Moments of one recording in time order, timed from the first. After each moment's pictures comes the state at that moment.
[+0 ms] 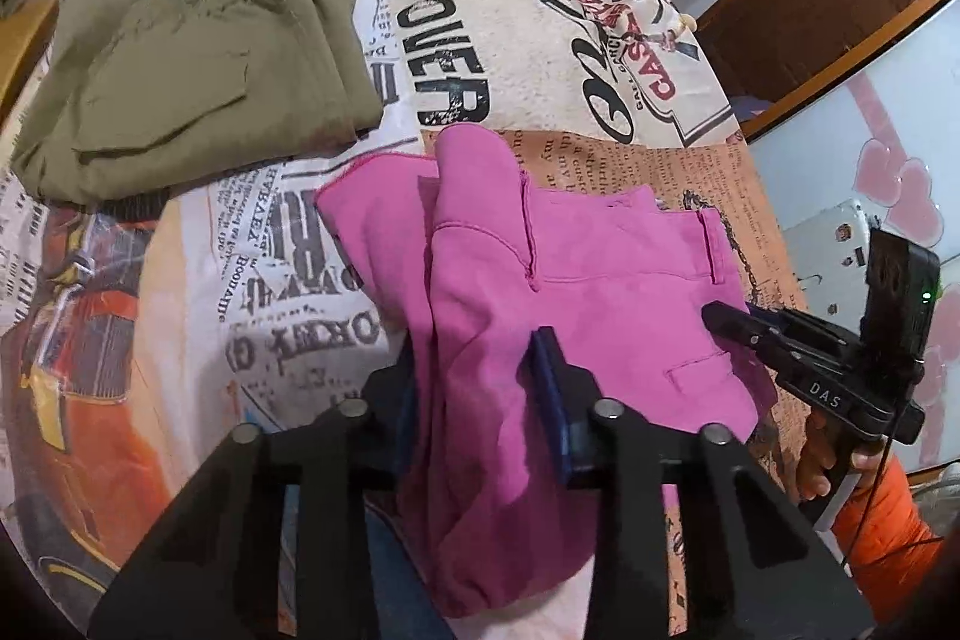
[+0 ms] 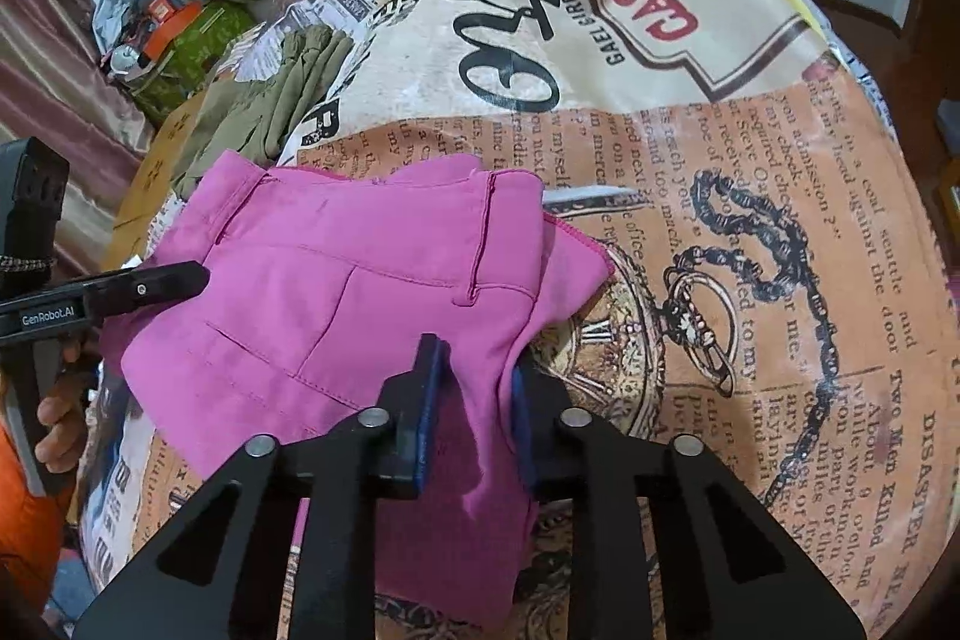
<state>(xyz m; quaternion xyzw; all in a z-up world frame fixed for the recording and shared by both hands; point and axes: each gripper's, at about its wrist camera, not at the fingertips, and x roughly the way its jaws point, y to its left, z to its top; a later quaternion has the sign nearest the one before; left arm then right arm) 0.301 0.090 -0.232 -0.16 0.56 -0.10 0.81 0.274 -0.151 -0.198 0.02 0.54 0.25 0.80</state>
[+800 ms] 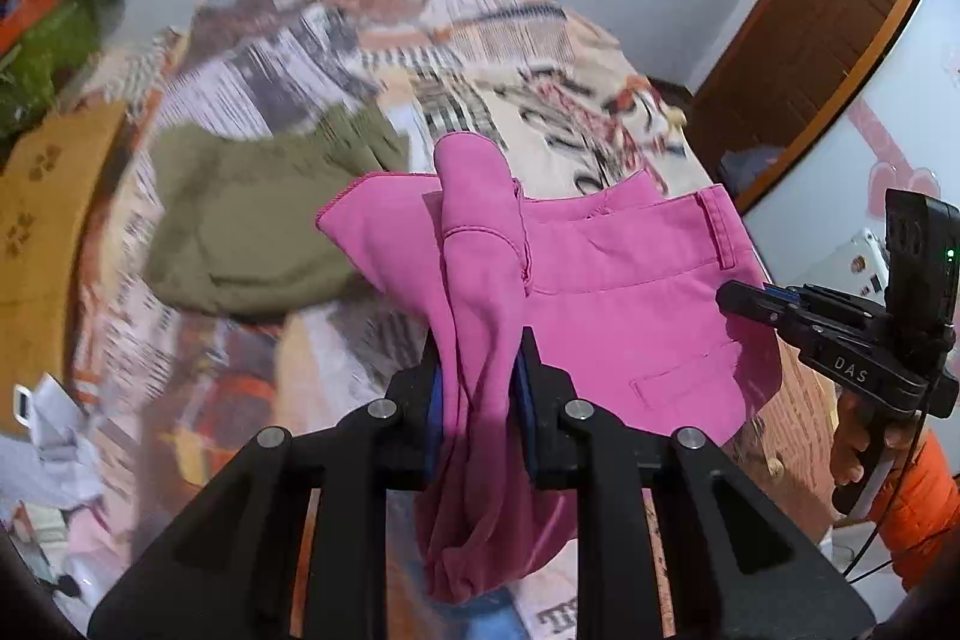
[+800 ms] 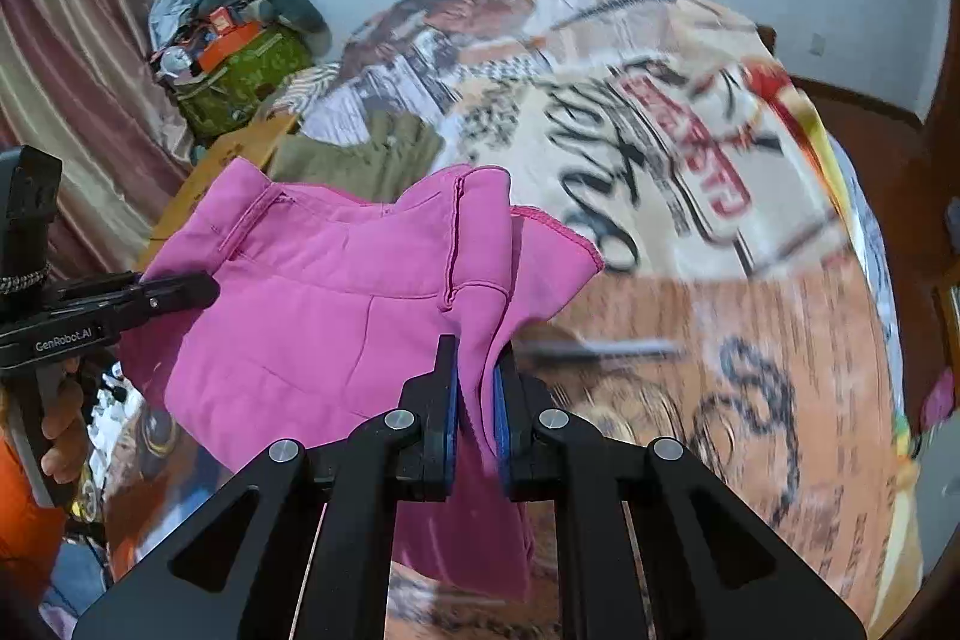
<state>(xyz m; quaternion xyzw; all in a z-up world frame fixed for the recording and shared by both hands) 0.278 0.132 -0.133 -0.11 0.47 -0.05 0.88 0.289 -0.094 -0.113 -0.01 0.46 0.30 0.83</state>
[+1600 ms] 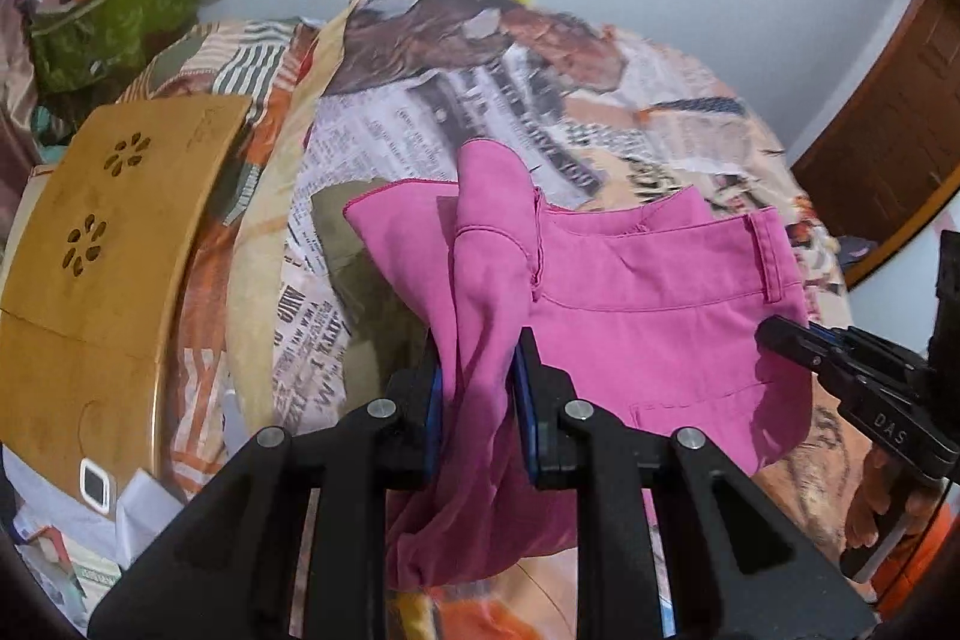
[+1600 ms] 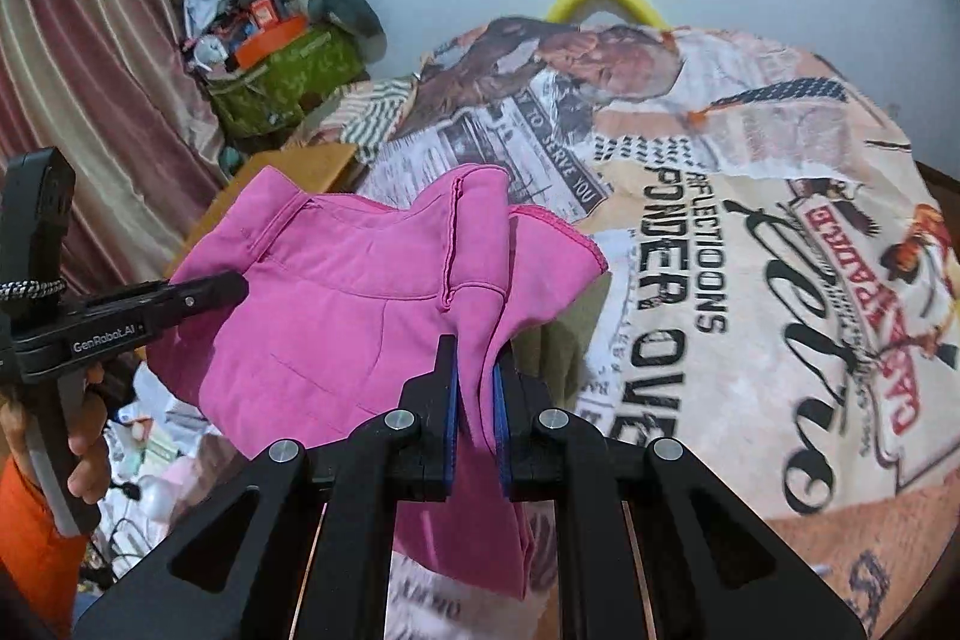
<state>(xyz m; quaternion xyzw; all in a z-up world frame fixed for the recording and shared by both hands) 0.365 0.313 -0.172 -0.15 0.46 0.05 0.87 0.374 0.096 -0.133 -0.03 0.46 0.34 0.82</state>
